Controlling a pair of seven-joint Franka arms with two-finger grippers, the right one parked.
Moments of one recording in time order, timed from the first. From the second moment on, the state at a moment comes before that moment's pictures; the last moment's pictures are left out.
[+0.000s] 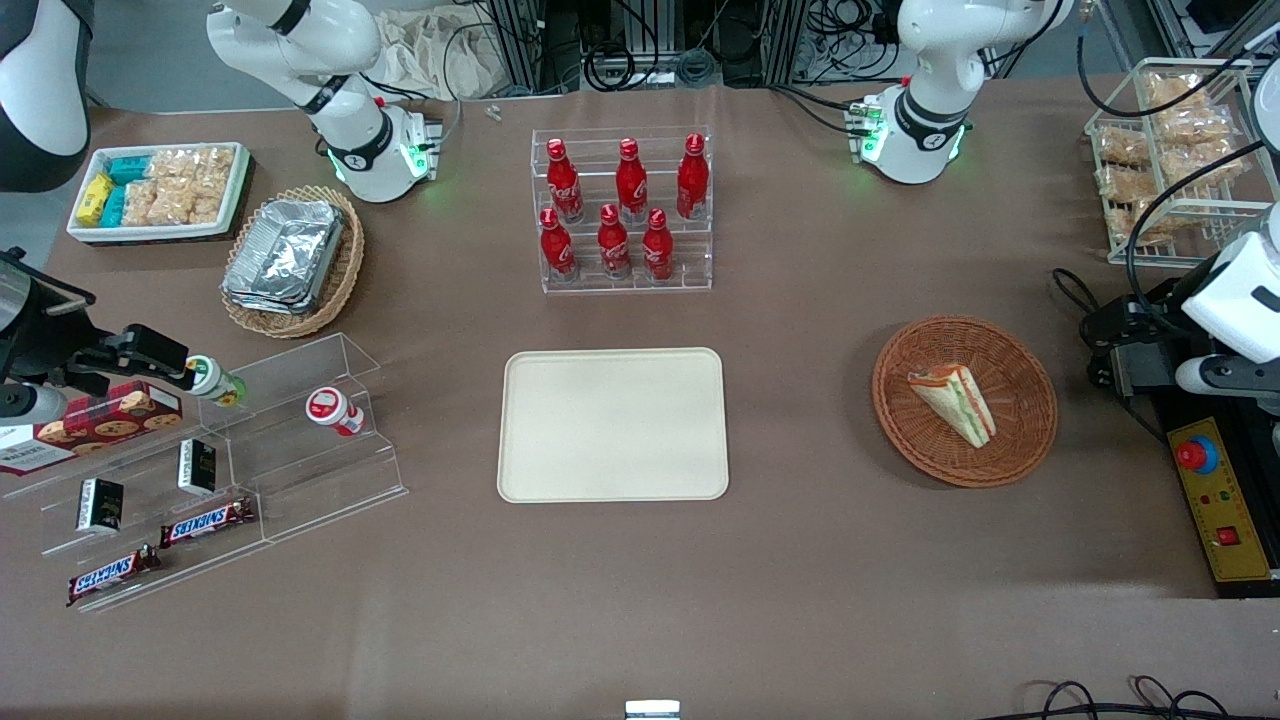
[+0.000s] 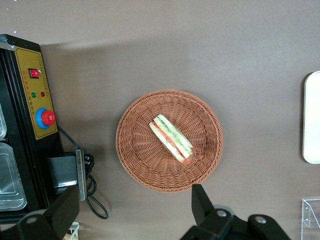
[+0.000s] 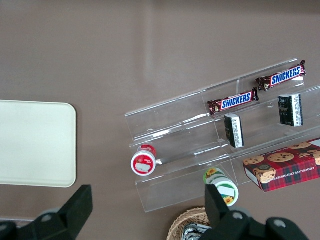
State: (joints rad) arm 0.19 0.16 -0.26 -1.44 0.11 1.58 0.03
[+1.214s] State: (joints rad) arm 0.18 0.17 -0.28 -1.94 0.08 2.00 -0.38
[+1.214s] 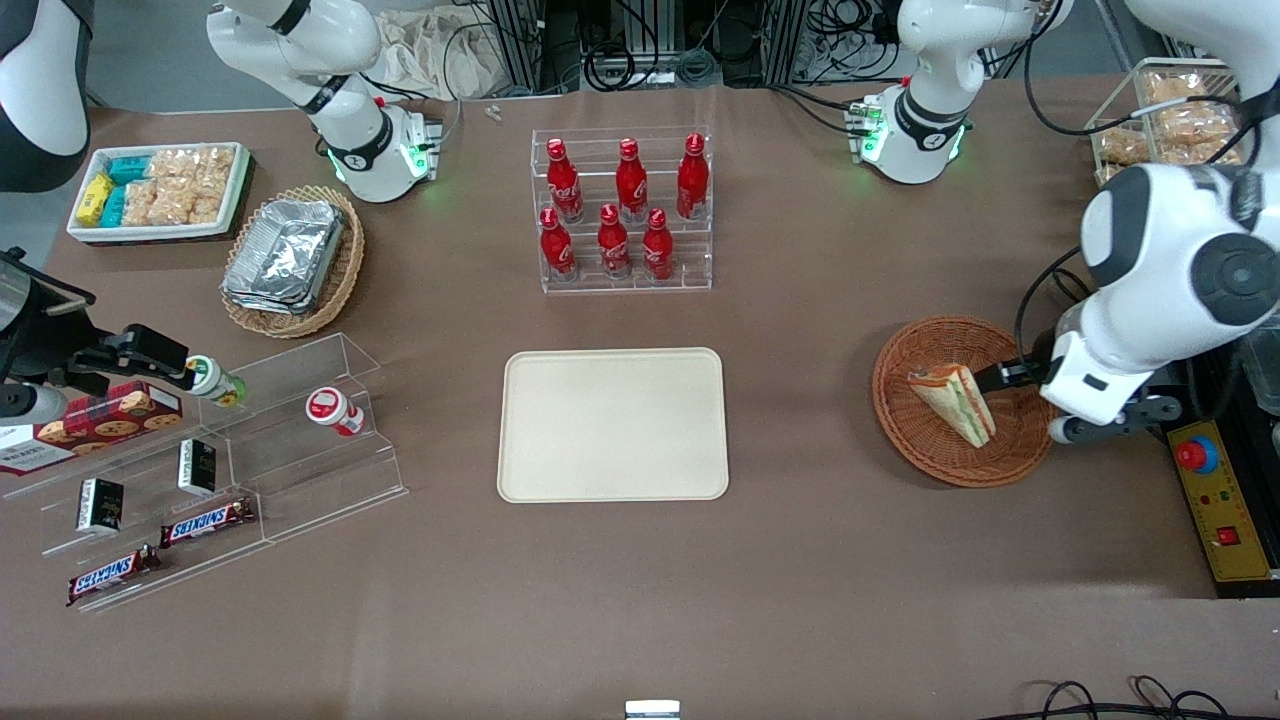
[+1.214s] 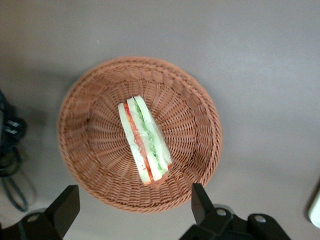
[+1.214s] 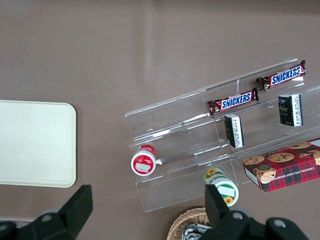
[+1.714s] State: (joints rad) arm 0.19 0.18 -0.28 -2.17 0.08 2.27 -0.50
